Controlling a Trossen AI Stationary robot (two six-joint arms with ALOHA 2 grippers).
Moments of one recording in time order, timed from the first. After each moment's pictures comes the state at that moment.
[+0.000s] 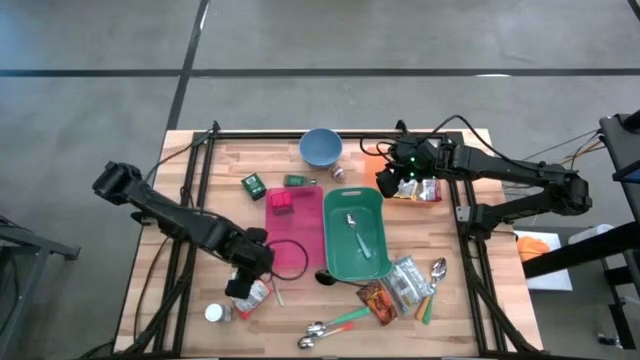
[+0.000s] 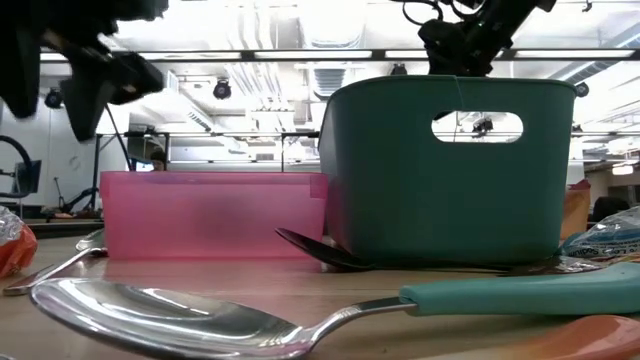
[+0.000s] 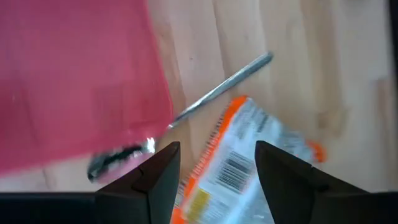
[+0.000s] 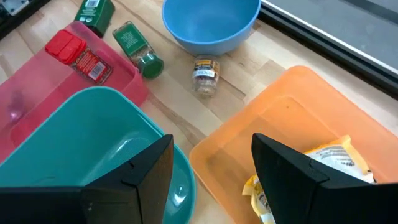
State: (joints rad) left arm -0.45 1.43 0.98 -0.83 0.05 -0.24; right arm -0.31 1.17 0.99 -0.65 0.15 0.50
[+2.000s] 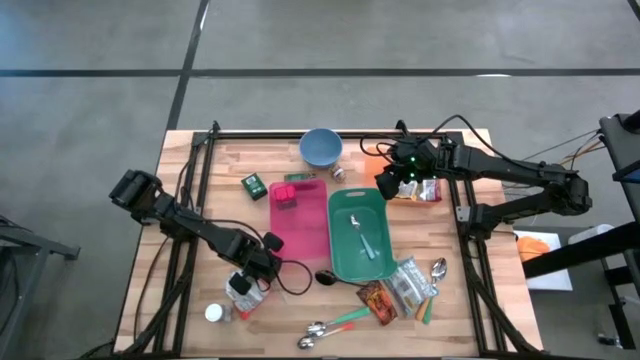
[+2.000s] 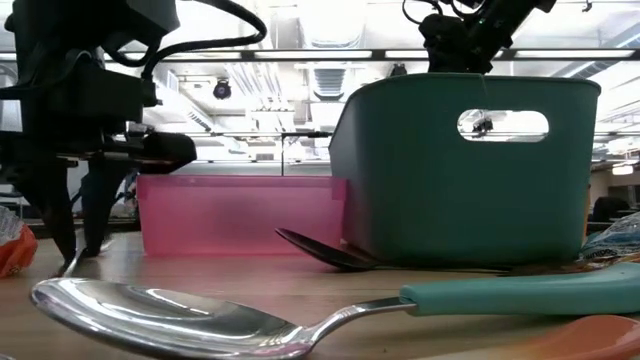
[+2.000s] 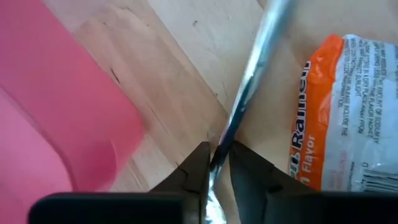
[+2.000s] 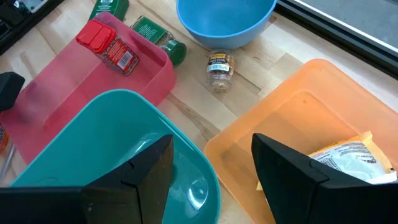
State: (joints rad) left arm -0.42 1.61 0.79 -0.54 -0.03 0.23; right arm -0.30 1.16 0.99 -0.65 0.10 0.52
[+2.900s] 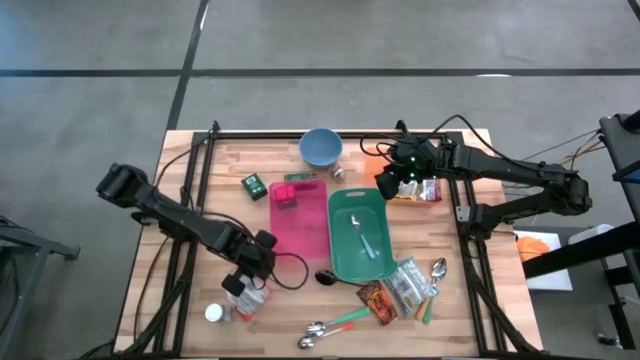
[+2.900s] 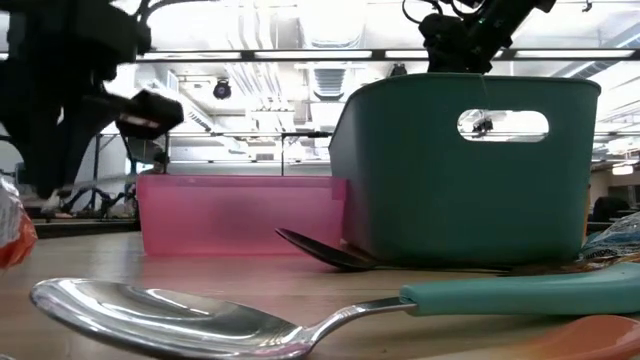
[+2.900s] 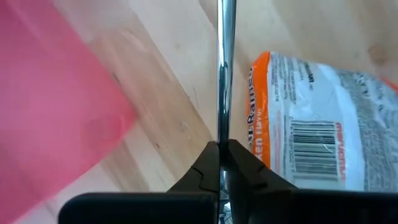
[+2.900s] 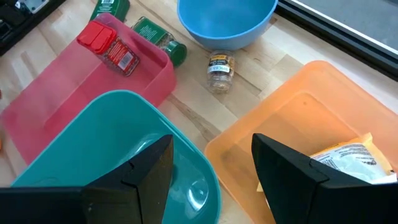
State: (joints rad) left arm -0.42 1.47 0.86 -0.69 0.07 0.12; right arm -0.30 1.16 0.99 -0.65 0.10 0.51
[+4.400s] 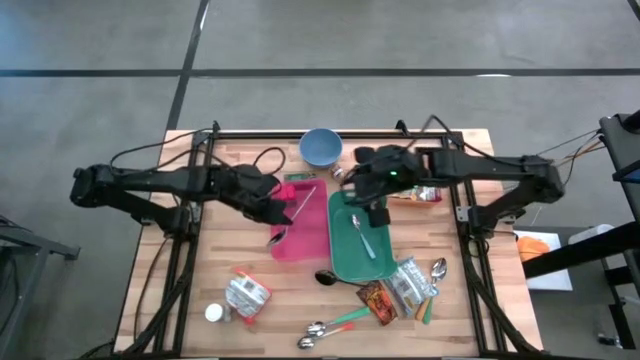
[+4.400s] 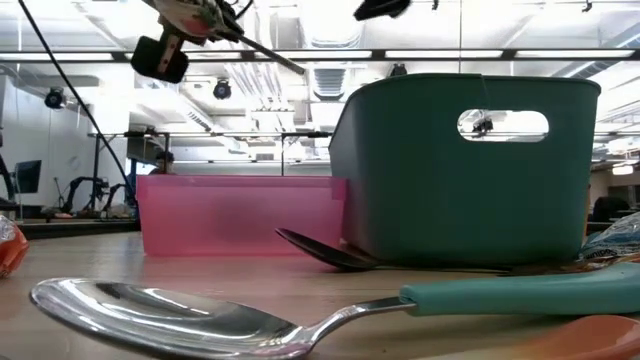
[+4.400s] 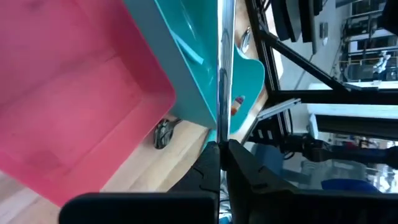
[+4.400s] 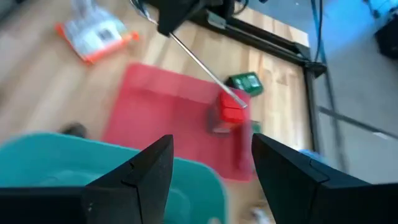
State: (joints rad) left arm 0.03 1.17 0.98 -0.49 0.24 -1.18; right arm -0.03 1.44 1.45 -0.68 0.01 -0.34
